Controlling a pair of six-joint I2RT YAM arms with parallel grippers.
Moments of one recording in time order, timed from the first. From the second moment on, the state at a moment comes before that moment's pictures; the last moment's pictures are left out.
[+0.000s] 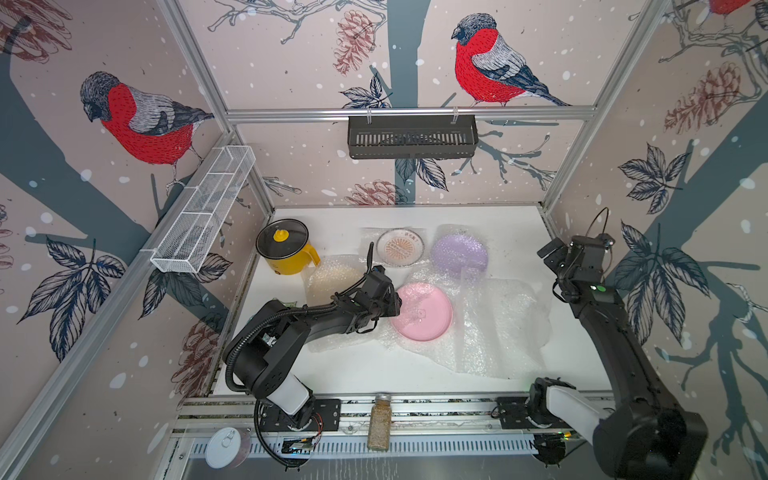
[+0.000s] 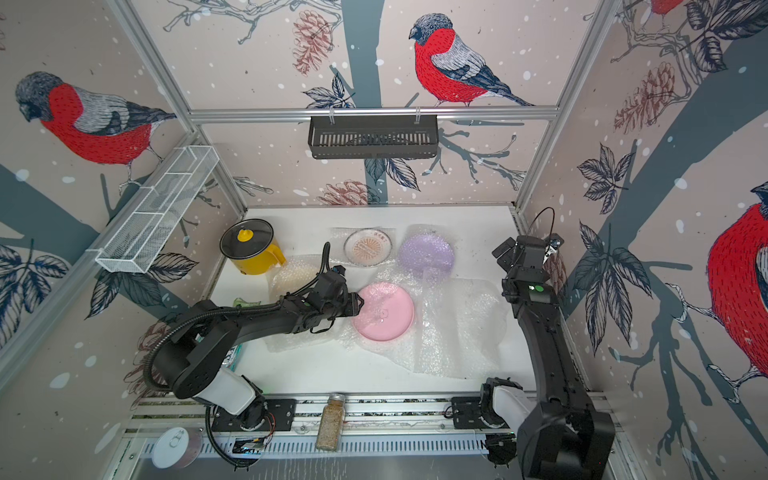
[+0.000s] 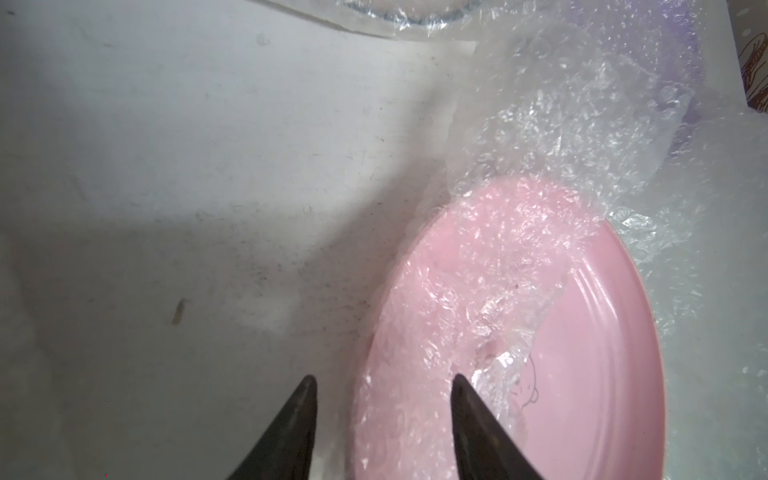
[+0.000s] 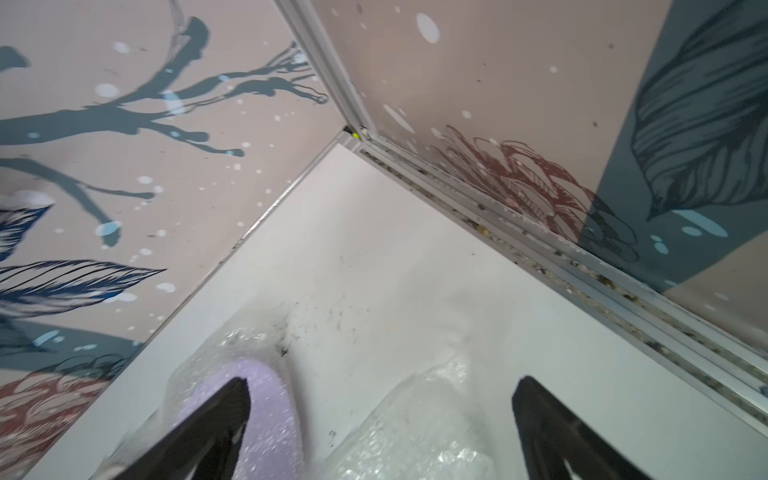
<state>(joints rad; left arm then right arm) -0.67 1.59 0.70 0.05 0.05 -0.65 -0.09 1.03 0.87 -0.35 0.23 0.60</state>
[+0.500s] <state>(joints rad) -0.66 1.53 0.64 0.05 0.07 -0.74 0.58 0.98 0.72 -0.40 0.05 0.55</state>
